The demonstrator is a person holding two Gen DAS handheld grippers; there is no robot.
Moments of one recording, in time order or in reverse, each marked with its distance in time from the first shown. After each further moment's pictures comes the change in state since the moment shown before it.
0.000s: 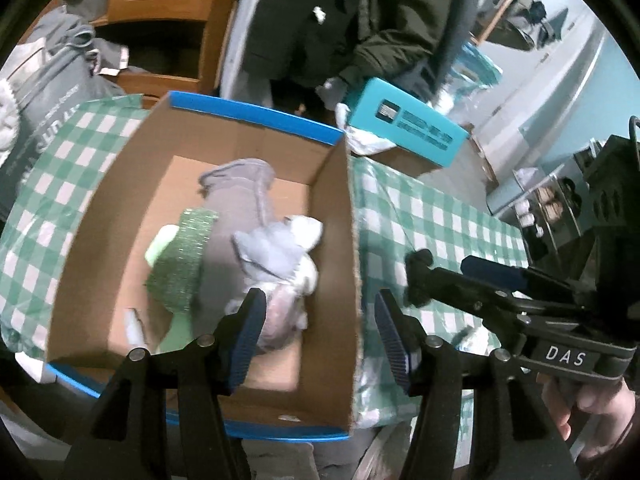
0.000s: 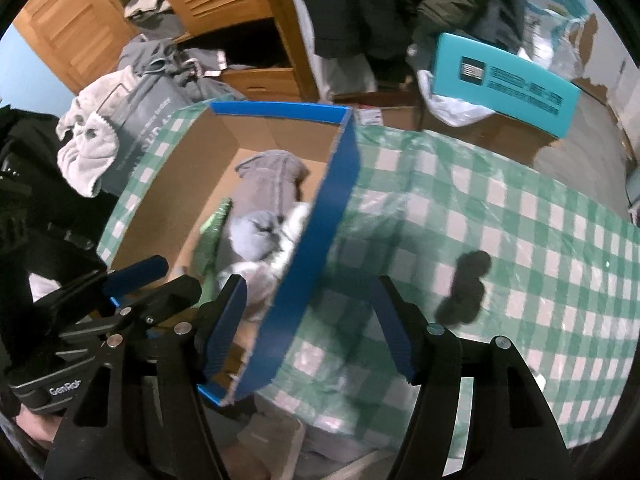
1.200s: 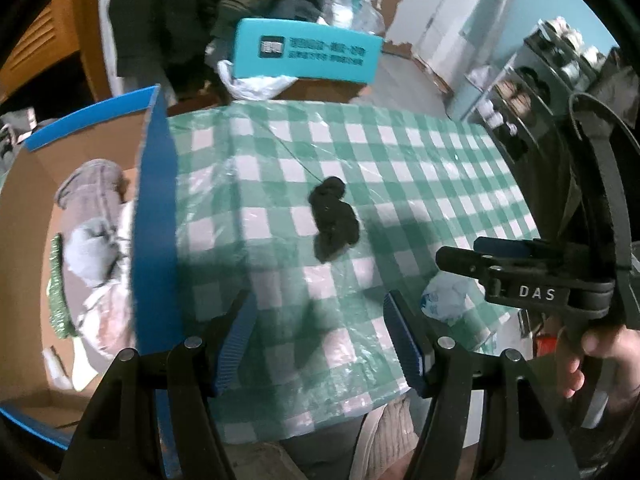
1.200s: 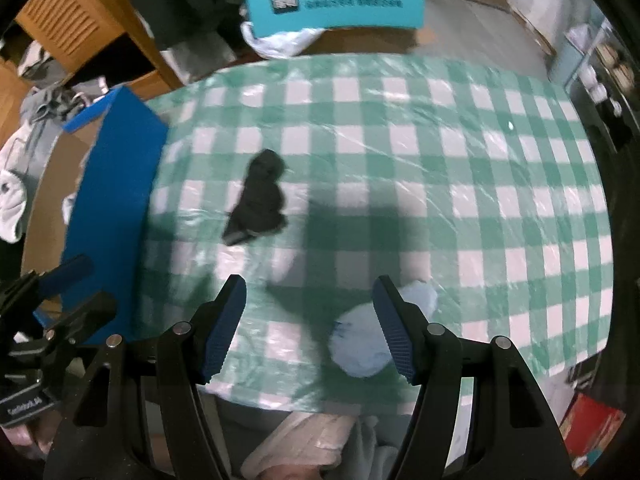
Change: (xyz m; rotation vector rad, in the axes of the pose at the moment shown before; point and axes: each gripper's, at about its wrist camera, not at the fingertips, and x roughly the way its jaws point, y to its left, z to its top) left arm 0.077 -0.132 -0.040 0.331 0.140 -0.031; right arm -0.014 -0.170 -0.092 0.311 0.067 -0.174
